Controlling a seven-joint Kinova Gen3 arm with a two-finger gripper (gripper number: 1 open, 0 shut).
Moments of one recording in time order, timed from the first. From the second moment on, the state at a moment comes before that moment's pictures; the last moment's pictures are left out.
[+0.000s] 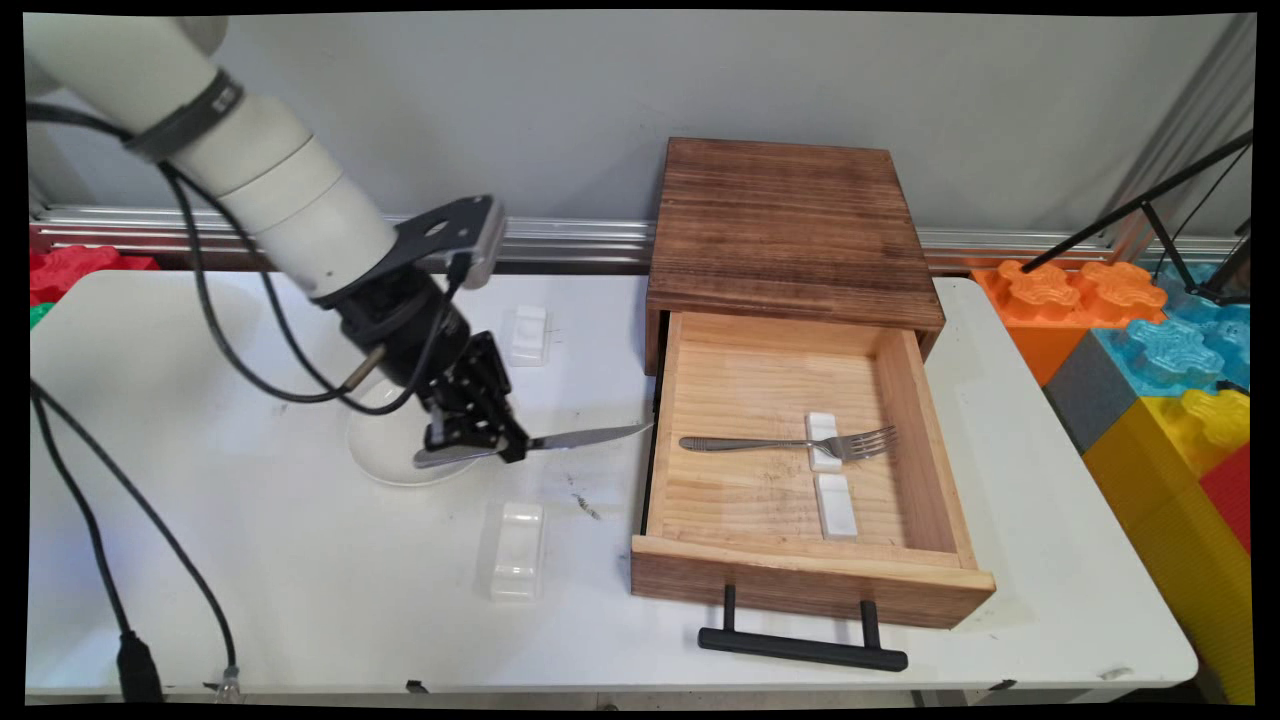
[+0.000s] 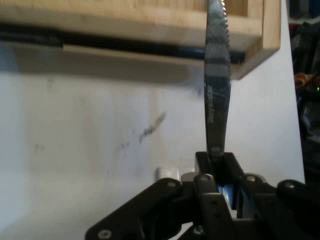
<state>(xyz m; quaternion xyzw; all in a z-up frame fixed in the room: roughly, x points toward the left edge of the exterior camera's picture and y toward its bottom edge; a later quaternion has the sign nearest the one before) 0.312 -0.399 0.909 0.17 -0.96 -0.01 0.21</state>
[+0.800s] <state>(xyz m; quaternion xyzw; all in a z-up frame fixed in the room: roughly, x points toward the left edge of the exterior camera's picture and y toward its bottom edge) 0.229 -0.427 0.925 0.15 -0.96 -0.02 0.24</state>
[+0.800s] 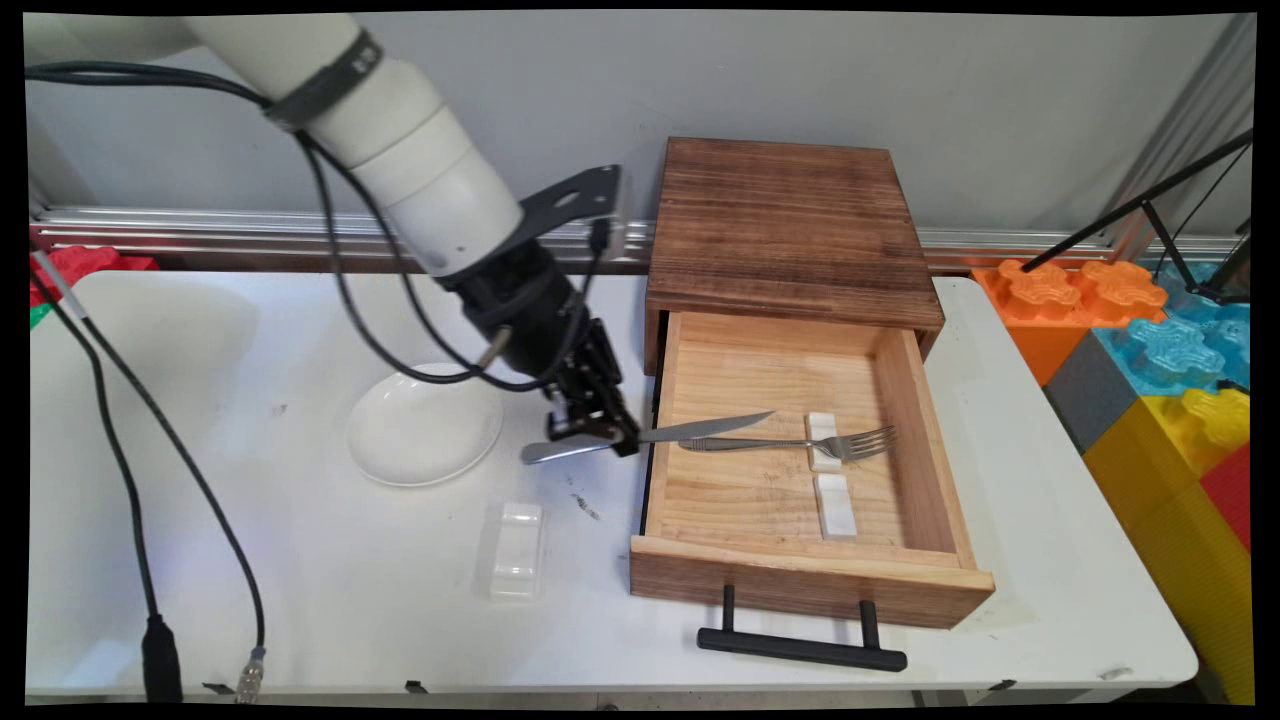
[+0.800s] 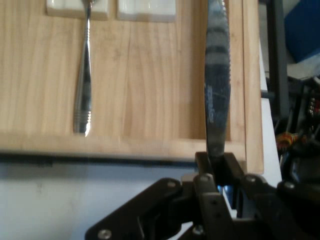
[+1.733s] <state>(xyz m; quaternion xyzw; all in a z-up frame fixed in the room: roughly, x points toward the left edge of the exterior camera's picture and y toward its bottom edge) 0.142 -0.461 0.897 0.15 -0.95 0.00 0.29</state>
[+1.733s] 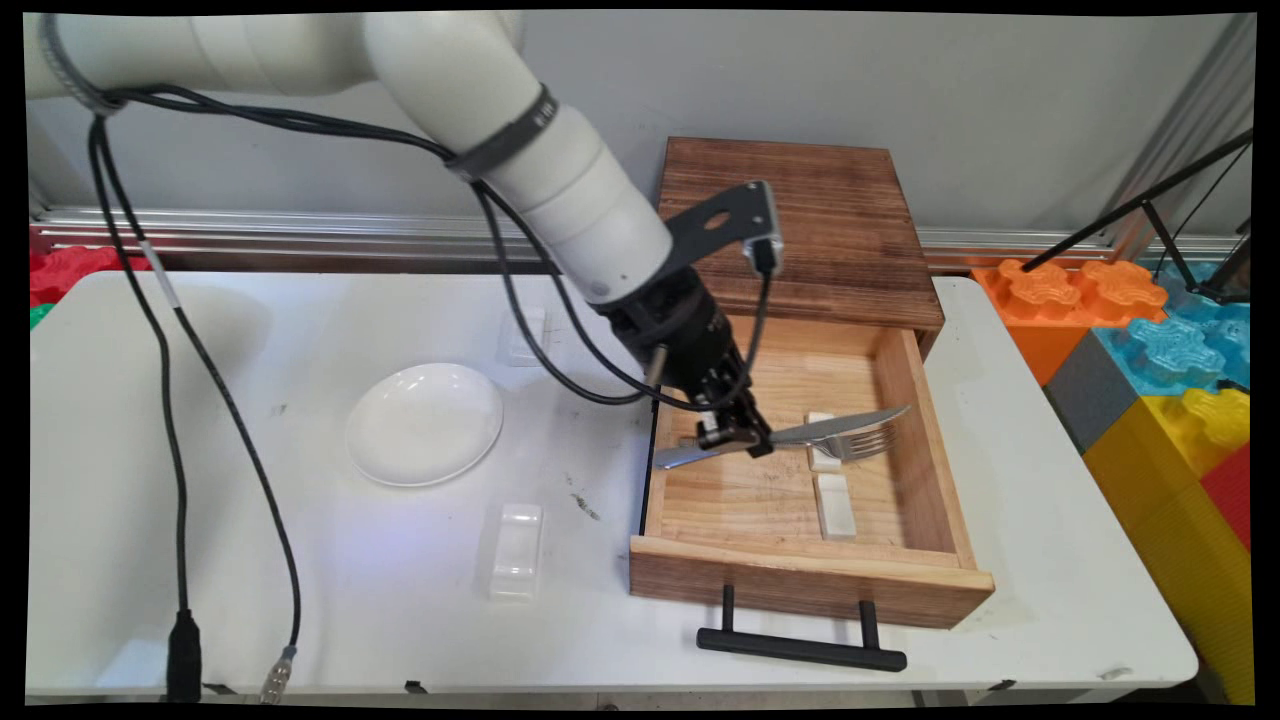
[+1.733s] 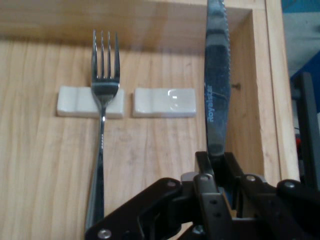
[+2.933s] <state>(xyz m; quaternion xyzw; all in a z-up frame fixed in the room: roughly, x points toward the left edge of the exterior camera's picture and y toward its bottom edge) 0.111 -0.475 0.827 0.14 -0.95 0.01 0.29</state>
